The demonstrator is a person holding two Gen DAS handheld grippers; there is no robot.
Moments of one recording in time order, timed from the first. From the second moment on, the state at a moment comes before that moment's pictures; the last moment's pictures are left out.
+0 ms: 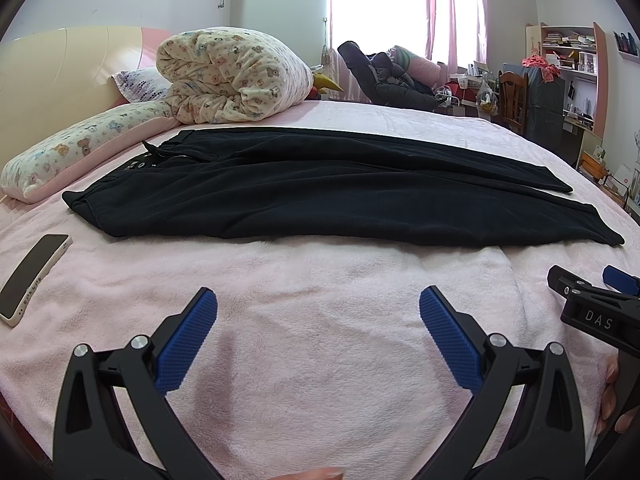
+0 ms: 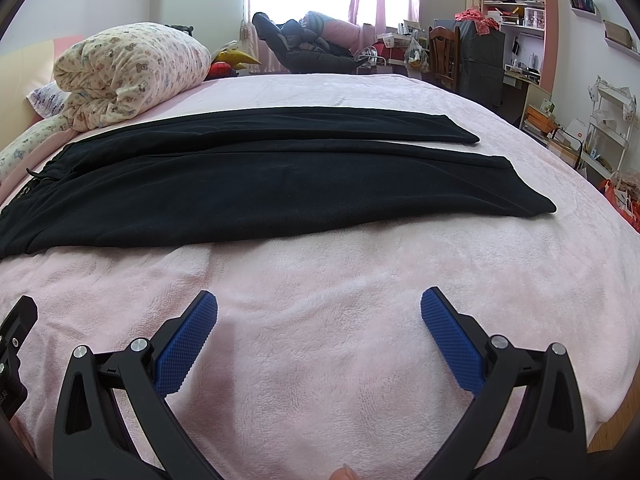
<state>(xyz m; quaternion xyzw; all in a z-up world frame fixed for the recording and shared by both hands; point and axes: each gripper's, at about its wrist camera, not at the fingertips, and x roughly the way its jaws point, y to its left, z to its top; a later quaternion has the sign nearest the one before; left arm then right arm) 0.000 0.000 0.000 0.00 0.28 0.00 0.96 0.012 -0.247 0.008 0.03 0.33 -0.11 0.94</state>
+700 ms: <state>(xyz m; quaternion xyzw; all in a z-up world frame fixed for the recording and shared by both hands) 0.000 -0.001 0.001 0.00 0.28 0.00 0.96 0.015 -0.251 0.009 0.05 0.34 -0.10 0.93</state>
